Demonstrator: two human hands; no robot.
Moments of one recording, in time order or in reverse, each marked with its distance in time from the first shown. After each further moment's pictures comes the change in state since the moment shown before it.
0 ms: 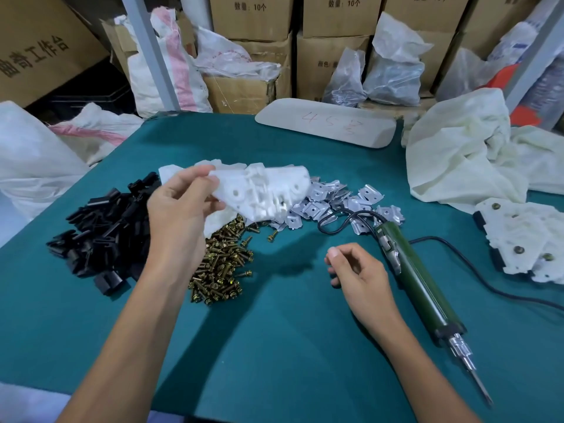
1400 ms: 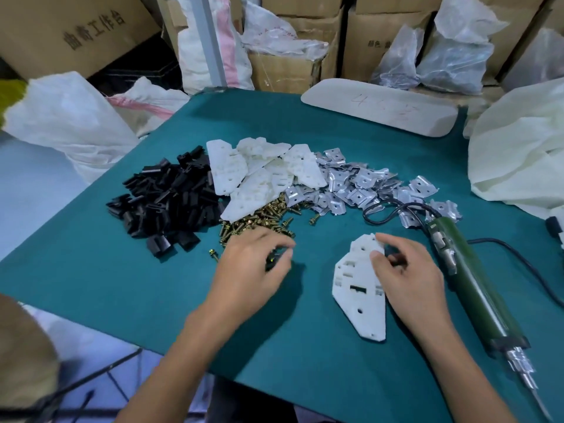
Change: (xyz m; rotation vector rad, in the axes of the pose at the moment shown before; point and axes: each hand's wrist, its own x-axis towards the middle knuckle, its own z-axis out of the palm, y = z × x) left_hand -0.070 -0.051 -0.051 1.110 -0.411 0.450; right_hand 0.002 0.008 -0.002 -0.297 0.079 -0.026
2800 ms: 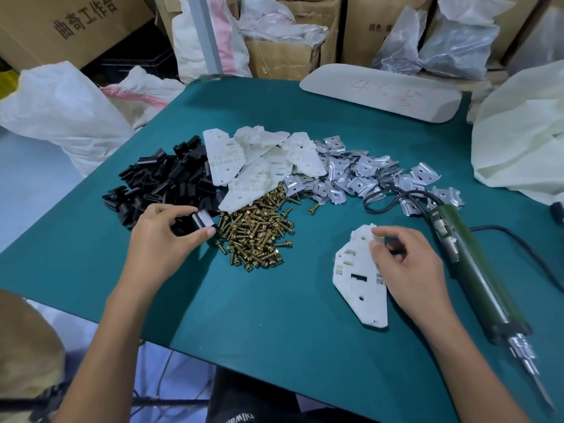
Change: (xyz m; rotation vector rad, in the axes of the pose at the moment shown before) left_hand -0.002 -0.100 -0.059 0.069 0.115 -0.461; right_hand 0.000 0.003 0.000 -0.004 -0.023 -0.014
